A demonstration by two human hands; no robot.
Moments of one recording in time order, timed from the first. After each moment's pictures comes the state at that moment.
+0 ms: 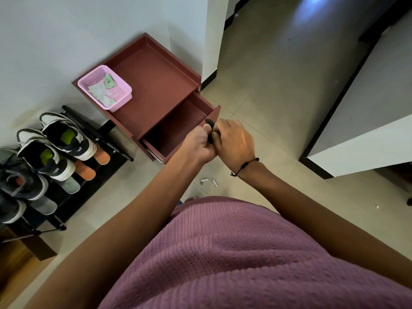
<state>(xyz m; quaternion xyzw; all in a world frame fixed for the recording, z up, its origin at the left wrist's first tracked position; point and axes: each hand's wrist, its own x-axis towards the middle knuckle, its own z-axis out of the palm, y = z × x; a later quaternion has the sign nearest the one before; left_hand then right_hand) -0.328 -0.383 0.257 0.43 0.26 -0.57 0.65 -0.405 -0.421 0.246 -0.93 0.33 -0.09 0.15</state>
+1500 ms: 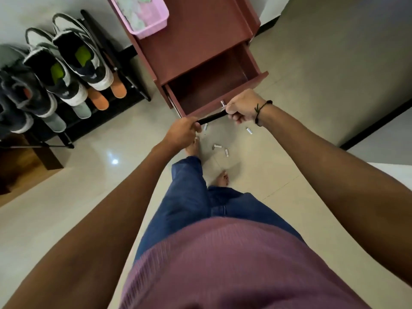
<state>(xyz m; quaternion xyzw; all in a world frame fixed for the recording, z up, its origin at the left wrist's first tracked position) -0.247 -0.308 0.125 0.86 -0.22 -0.40 0.23 -0.295 -0.496 0.134 -0.70 0.39 0.24 0.55</state>
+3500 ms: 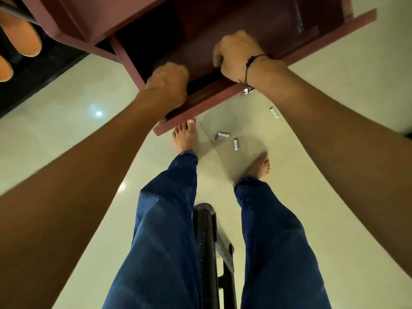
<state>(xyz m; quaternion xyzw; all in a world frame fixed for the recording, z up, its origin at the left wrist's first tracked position) -0.228 -0.304 -0.503 0.93 0.00 -0.33 0.17 -0.140 -0.560 -0.181 -0.92 0.15 0.31 0.20</state>
